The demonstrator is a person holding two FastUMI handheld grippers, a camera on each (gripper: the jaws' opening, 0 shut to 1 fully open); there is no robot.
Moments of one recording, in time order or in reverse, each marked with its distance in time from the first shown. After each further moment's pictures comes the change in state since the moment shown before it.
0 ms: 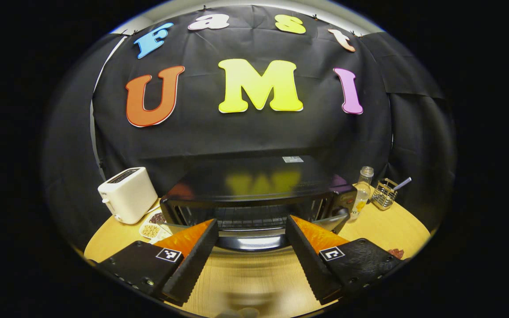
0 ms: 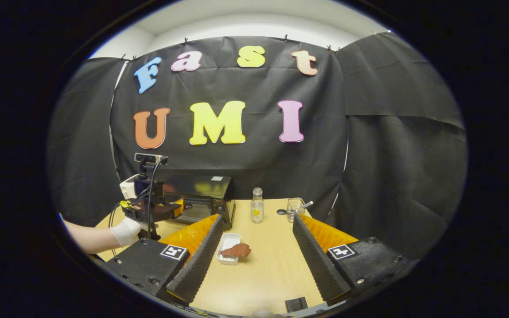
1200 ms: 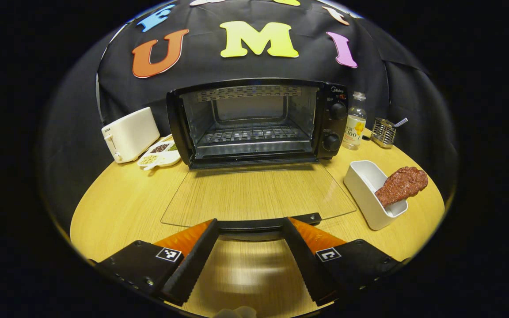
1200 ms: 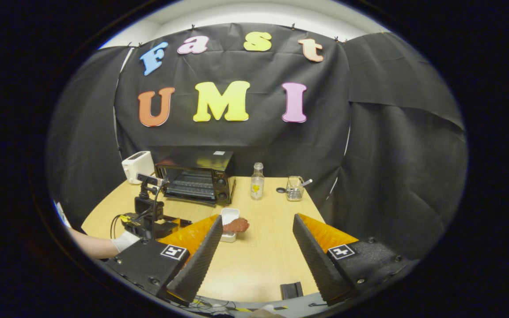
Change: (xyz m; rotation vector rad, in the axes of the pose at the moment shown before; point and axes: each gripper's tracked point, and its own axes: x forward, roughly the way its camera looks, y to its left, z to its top) left arm -0.050 -0.004 -0.169 -0.004 0.275 -0.004; right arm -0.018 -0.003 -0.055 -0.053 0.130 0.002
